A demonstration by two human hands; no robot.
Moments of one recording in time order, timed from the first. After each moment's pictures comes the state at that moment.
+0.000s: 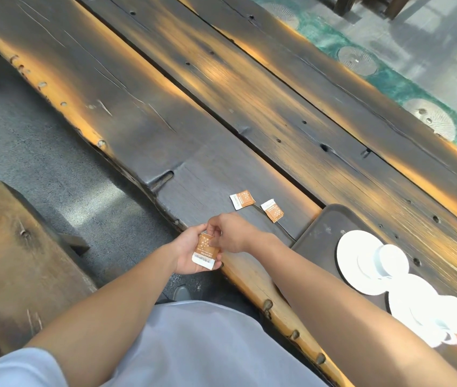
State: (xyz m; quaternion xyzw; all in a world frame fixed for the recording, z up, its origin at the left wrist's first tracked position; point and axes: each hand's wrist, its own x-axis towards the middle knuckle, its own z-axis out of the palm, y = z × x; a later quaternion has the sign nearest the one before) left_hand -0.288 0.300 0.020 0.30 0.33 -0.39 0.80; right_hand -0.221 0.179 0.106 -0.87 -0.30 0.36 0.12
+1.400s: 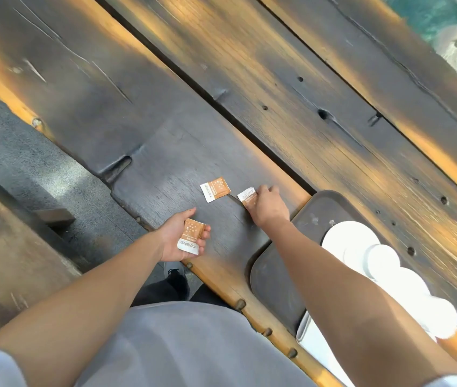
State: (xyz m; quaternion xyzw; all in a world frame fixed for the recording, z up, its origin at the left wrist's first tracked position) left_hand -0.215 0.265 -0.001 0.22 0.44 -0.43 0.76; right_hand -0.101 0.058 0.008 -0.95 0.00 0.30 0.09
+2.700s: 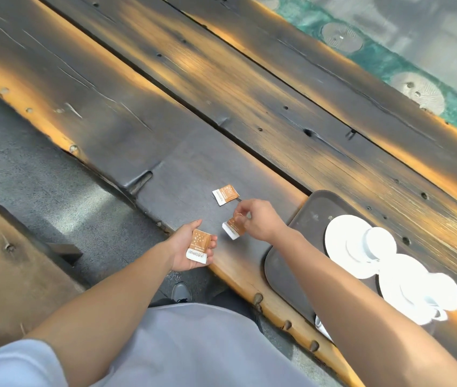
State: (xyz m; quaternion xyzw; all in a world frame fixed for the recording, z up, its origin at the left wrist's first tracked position) left_hand -0.268 0.274 0.029 0.29 0.40 -0.40 0.77; right_hand -0.181 0.089 0.094 -0.92 -0.17 0.26 0.22
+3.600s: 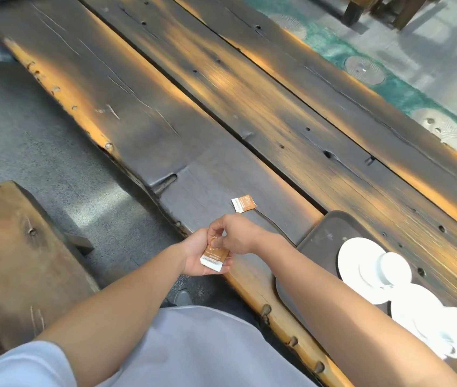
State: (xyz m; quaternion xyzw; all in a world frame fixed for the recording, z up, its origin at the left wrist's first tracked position) left_hand -0.283 0.281 0.036 0.32 0.32 -0.41 0.79; right_hand -0.218 0.169 0.127 -0.85 -0.34 0.38 0.16
